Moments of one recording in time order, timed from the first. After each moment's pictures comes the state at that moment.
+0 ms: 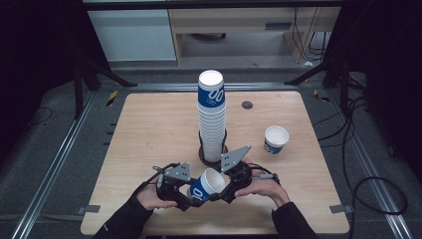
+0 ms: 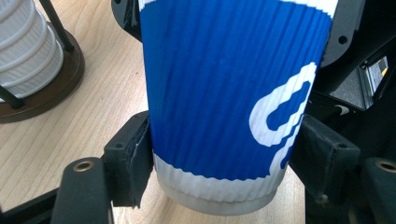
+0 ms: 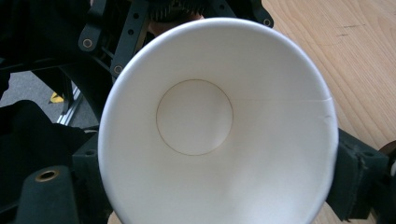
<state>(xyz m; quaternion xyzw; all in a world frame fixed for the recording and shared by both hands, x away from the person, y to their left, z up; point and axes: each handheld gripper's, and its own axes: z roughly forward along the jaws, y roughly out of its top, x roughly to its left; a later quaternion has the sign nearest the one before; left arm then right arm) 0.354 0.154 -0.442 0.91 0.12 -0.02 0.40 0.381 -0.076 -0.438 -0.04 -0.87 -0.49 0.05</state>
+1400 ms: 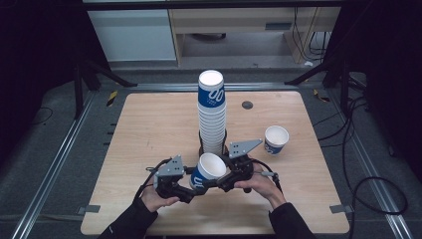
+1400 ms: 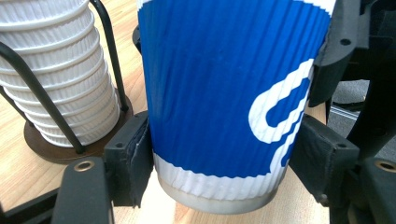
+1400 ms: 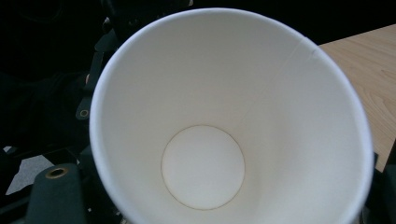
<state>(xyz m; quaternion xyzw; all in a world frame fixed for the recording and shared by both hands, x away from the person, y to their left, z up) 0.349 0.159 -0.429 0.85 0.18 0.06 0.50 0.391 -0.083 -0.430 -0.11 -0.79 -0.60 0.07</state>
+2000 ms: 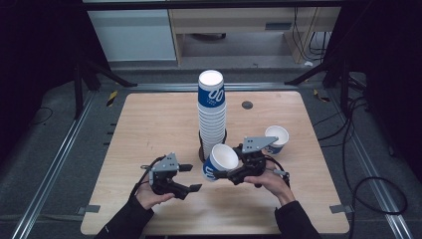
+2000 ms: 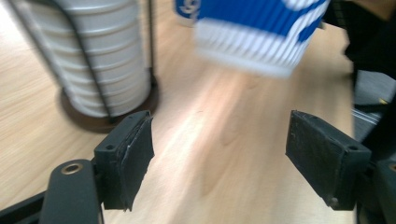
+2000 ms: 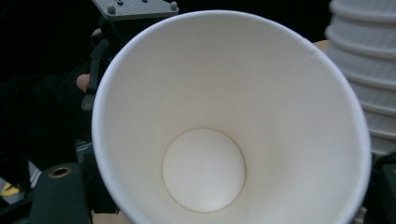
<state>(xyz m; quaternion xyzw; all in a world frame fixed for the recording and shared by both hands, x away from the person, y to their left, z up) 0.362 0.179 -0.438 0.85 0.22 0.07 0.48 0.394 -0.116 -0.416 -0.15 -0.79 -0.60 -0.01</state>
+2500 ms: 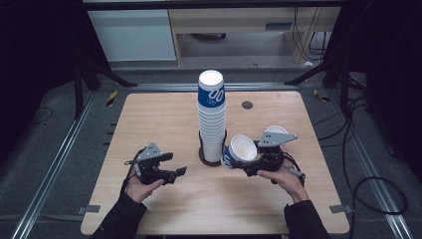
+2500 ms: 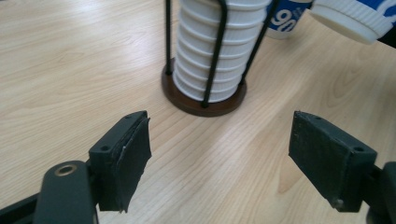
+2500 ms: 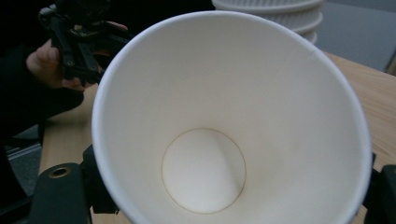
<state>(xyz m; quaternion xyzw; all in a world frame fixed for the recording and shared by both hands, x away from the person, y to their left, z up) 0.384 0.217 -0.442 0.80 0.34 0.12 0.47 0.396 -0.157 -0.407 -0.23 -0.79 -0.56 -0.10</state>
